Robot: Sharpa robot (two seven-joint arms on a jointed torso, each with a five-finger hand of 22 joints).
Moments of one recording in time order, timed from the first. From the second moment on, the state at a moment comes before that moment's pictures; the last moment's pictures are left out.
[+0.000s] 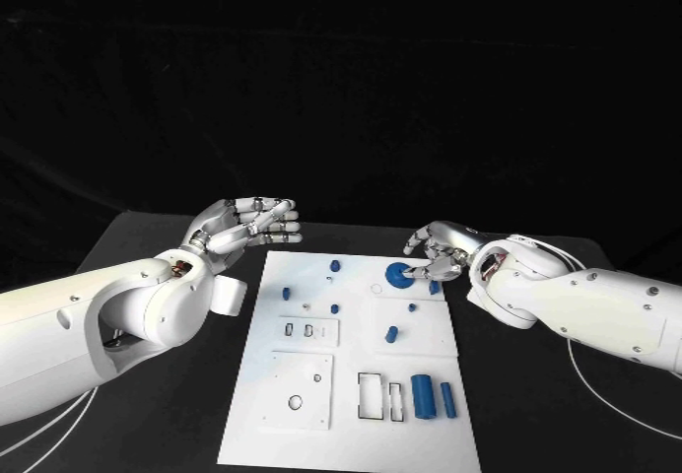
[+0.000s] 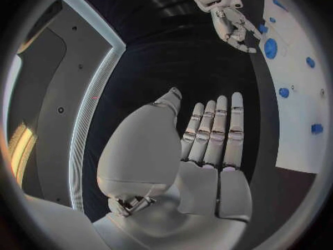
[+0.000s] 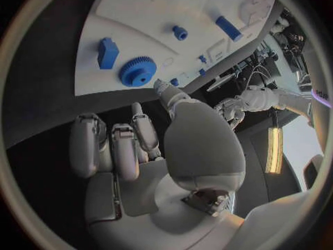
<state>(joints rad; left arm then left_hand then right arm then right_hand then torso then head) 1.23 -0.98 -0.03 1.69 -0.04 -0.33 0.42 1.46 -0.10 0.21 0.29 0.07 0.82 0.21 0.25 0.16 0.97 0.19 0.08 0.07 0.92 0.15 0.26 0.20 0.17 0.85 0.26 0.33 0.11 1.27 -0.77 -0.14 1.37 -1.30 -0.37 -0.11 1.22 -0.20 0.32 0.06 0.20 0.80 0.17 0.30 0.34 1.34 0.09 1.34 1.26 1.47 0.01 1.55 1.31 0.07 1.41 0.12 1.38 1.31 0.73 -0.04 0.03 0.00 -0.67</state>
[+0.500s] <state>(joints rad) 1.23 -0.98 -0.03 1.69 -0.04 -0.33 0.41 1.46 -0.10 0.21 0.28 0.07 0.82 0.21 0.25 0.16 0.97 0.19 0.08 0.07 0.92 0.15 0.26 0.20 0.17 0.85 0.26 0.33 0.11 1.25 -0.73 -0.14 1.33 -1.29 -0.33 -0.11 1.23 -0.19 0.32 0.06 0.20 0.80 0.17 0.30 0.34 1.36 0.09 1.37 1.30 1.47 0.01 1.55 1.31 0.07 1.42 0.12 1.40 1.31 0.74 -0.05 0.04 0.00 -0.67</state>
